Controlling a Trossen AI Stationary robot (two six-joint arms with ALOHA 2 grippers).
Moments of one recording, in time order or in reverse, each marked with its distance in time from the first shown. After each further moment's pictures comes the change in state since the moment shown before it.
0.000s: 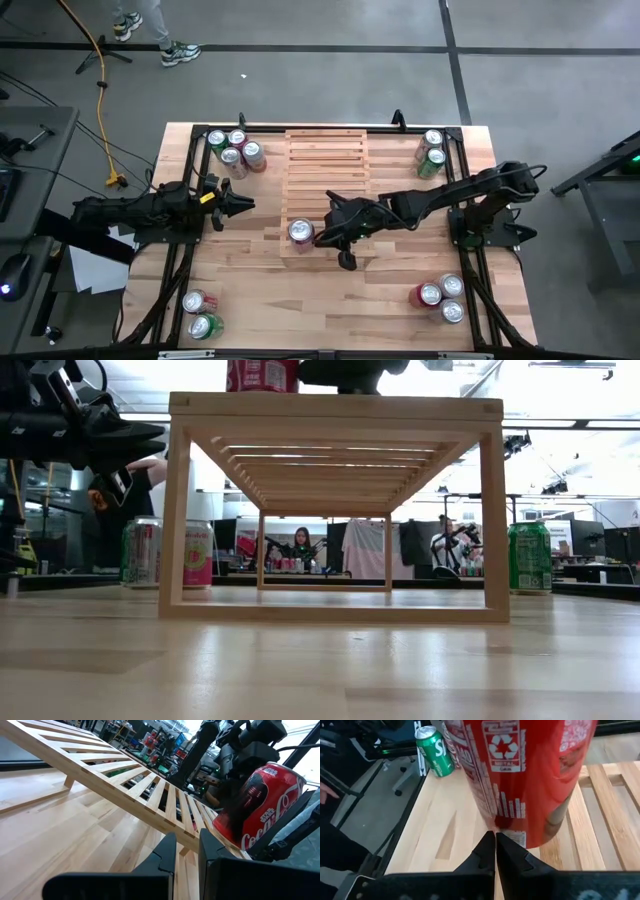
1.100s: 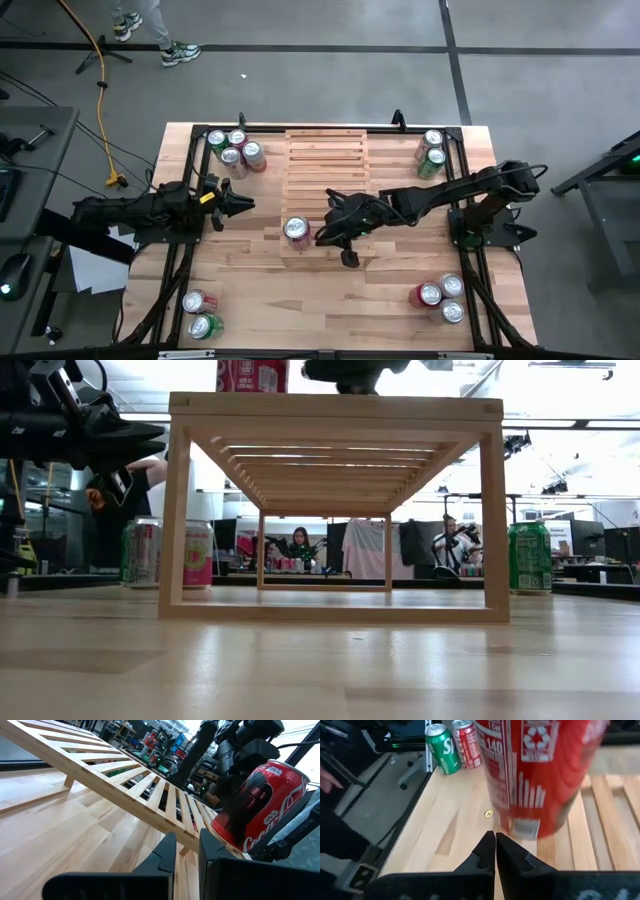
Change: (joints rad) left arm 0.000 0.000 0.000 0.000 0.000 0.000; right arm -0.020 -0.027 0.000 -0.042 -0.068 -0.062
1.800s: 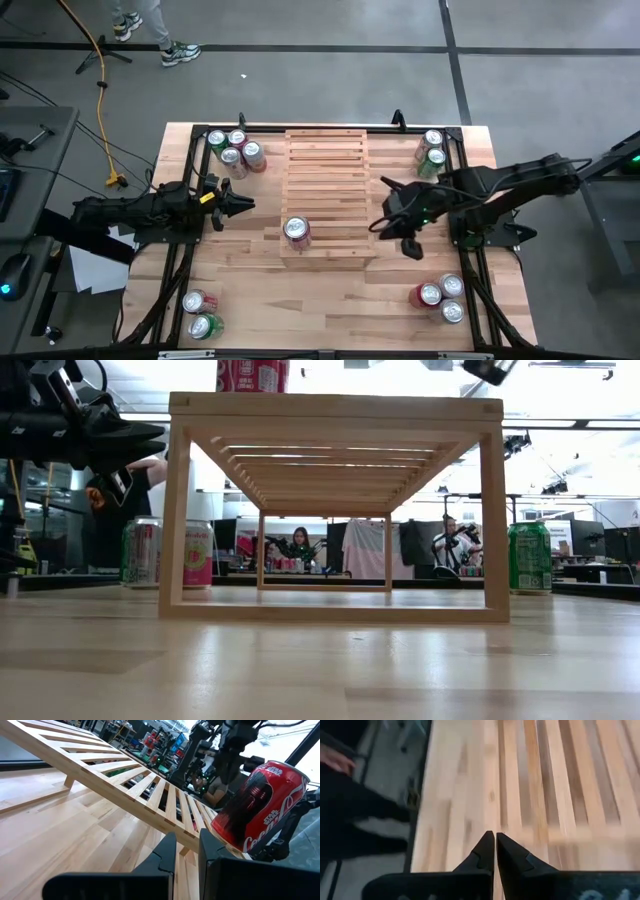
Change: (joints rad) left arm 0.000 0.000 0.000 0.000 0.000 0.000; right arm 0.061 -0.404 -0.003 -0.695 0.019 0.217
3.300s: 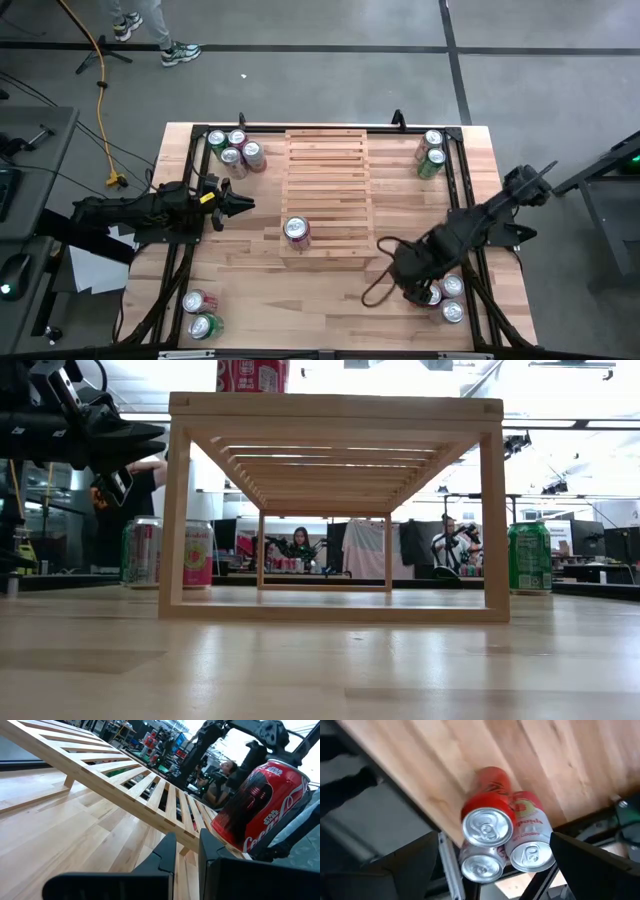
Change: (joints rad) left arm 0.000 0.000 0.000 0.000 0.000 0.000; right arm 0.383 0.385 0.277 -0.595 -0.109 0.855
